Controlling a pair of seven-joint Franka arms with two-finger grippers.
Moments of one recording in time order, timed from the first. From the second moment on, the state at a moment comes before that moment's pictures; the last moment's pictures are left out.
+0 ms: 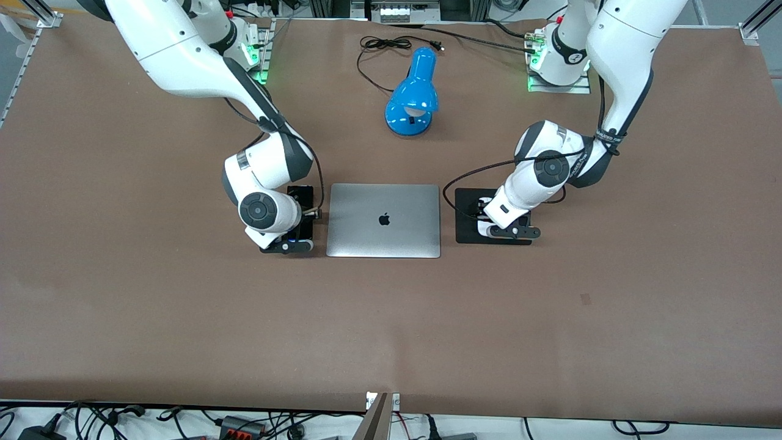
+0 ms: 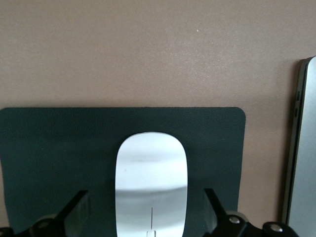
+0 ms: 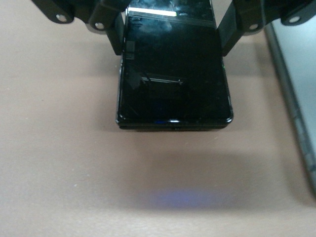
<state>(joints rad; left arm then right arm) -0.11 0.50 -0.30 -2.10 0.00 2.57 -0.39 0.28 0.70 0.18 -1.72 -0.04 2.14 0.46</state>
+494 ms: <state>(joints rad) -0.10 0.46 -0.30 -2.08 0.00 2.54 -0.39 0.28 0.70 0.18 -1.72 -0.04 2.14 0.50</state>
